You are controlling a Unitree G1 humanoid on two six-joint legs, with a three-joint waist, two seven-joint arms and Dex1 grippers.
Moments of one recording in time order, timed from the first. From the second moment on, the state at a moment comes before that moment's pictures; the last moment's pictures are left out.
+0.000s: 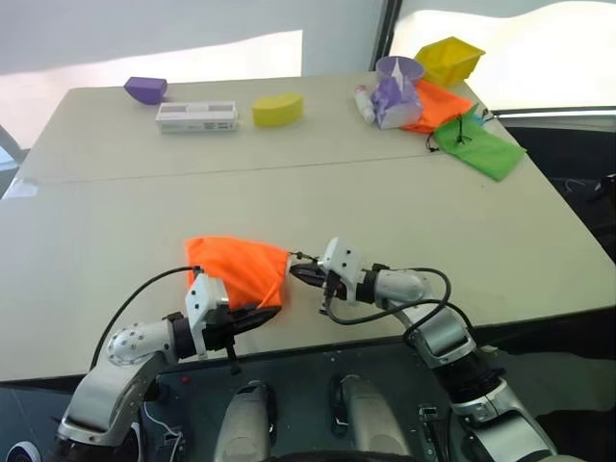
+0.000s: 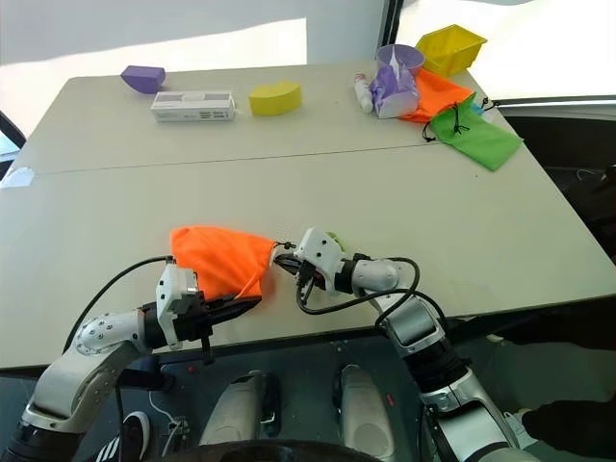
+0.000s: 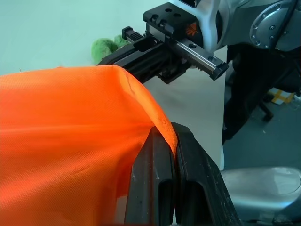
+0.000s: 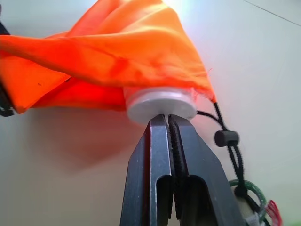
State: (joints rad) left arm 0.14 0.59 -0.03 -0.40 -0.49 0.29 -0.93; right arm -0.34 -0.32 0.34 -0.06 0.10 0.27 0.78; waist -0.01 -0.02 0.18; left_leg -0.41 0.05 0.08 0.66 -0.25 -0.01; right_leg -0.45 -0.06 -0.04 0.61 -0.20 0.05
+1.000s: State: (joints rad) left arm 0.14 0.62 -0.02 -0.40 -0.49 0.30 -0.95; right arm -0.43 -0.22 0.37 0.08 0.04 0.14 0.79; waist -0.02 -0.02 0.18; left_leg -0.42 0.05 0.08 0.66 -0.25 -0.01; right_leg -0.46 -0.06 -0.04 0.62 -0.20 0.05
